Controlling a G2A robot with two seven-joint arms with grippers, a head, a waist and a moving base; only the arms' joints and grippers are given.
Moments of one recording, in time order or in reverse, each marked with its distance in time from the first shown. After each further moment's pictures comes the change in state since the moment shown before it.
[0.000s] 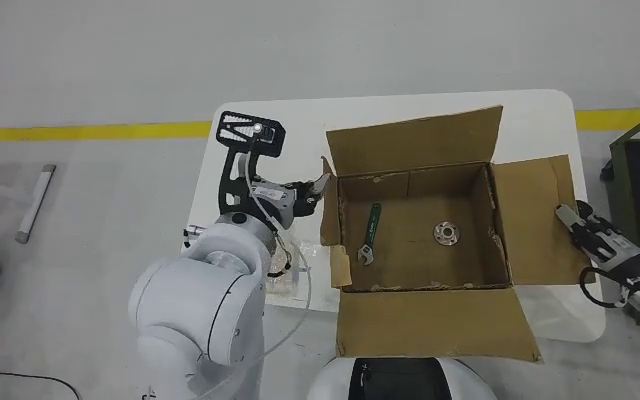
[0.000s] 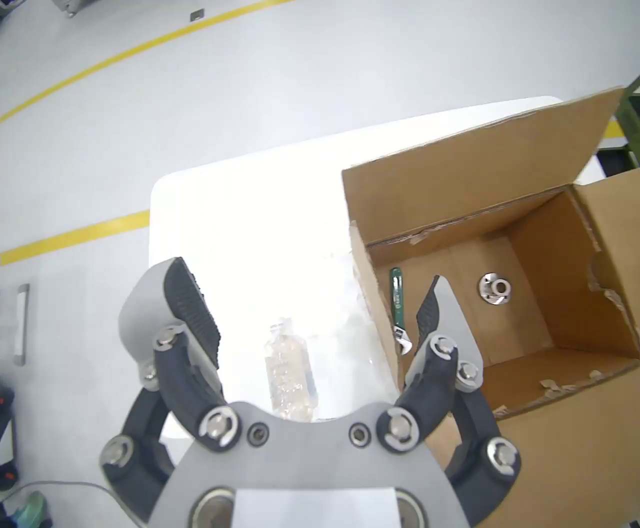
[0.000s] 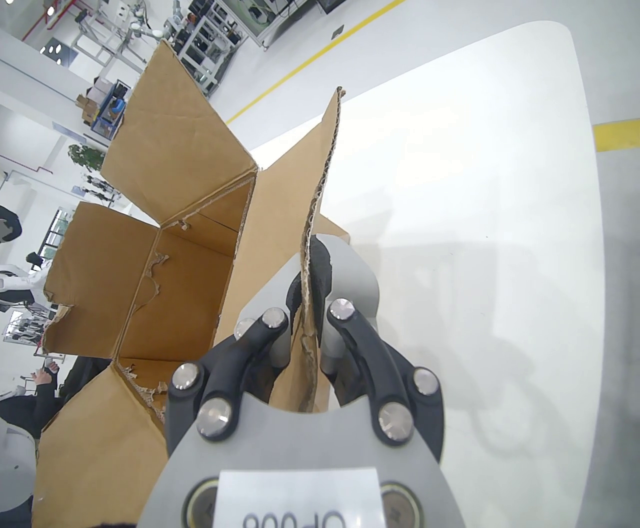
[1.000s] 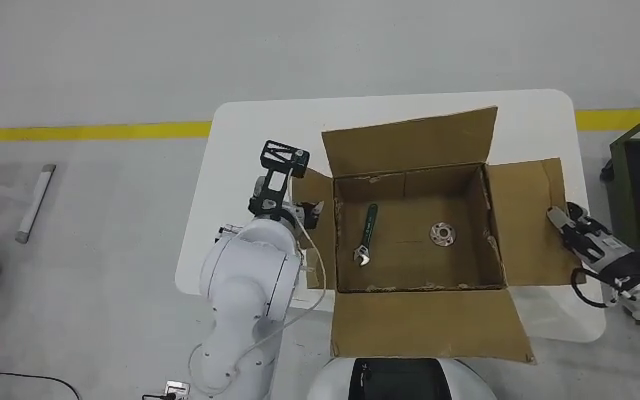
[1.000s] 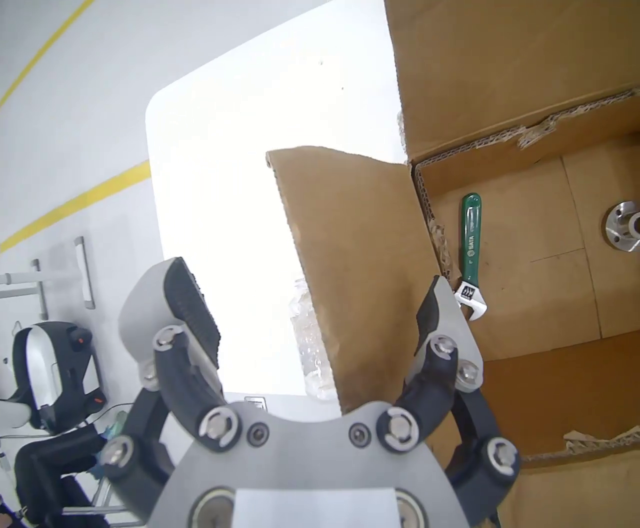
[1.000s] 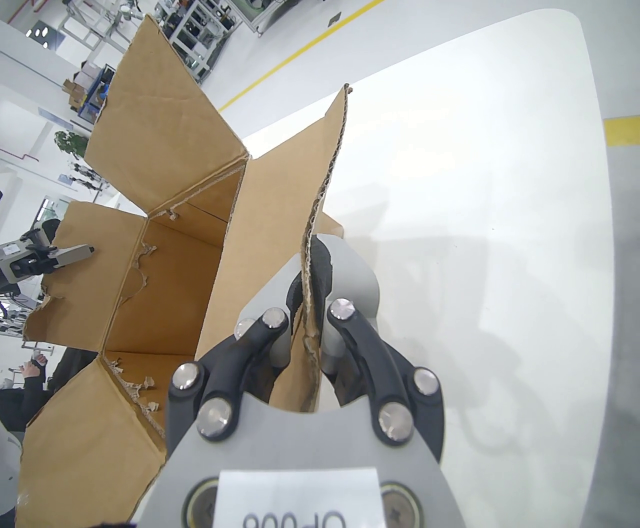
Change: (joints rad) left arm 0.083 0.024 0.044 0.203 0.212 -0.073 0.056; right arm 0.011 0.002 -0.017 -0.017 -0.077 0.032 0.013
